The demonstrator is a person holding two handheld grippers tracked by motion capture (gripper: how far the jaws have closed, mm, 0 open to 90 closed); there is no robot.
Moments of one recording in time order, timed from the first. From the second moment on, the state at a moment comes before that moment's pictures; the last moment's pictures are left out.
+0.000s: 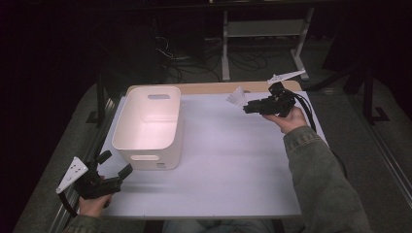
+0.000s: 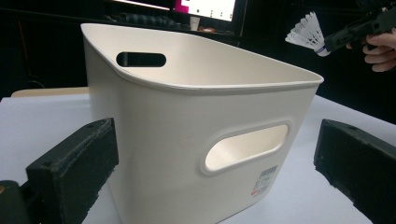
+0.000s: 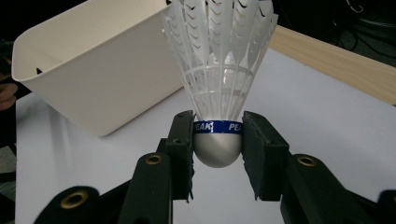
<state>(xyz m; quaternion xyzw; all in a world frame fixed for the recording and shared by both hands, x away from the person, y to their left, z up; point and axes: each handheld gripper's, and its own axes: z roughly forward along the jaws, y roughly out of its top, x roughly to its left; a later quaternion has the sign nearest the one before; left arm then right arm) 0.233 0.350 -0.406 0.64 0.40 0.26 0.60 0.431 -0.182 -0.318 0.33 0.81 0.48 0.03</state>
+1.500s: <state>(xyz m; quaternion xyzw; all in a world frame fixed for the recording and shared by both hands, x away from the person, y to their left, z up) 0.233 0.351 -0.406 0.64 0.40 0.26 0.60 0.408 -0.081 -0.298 0.27 0.81 0.53 -0.01</state>
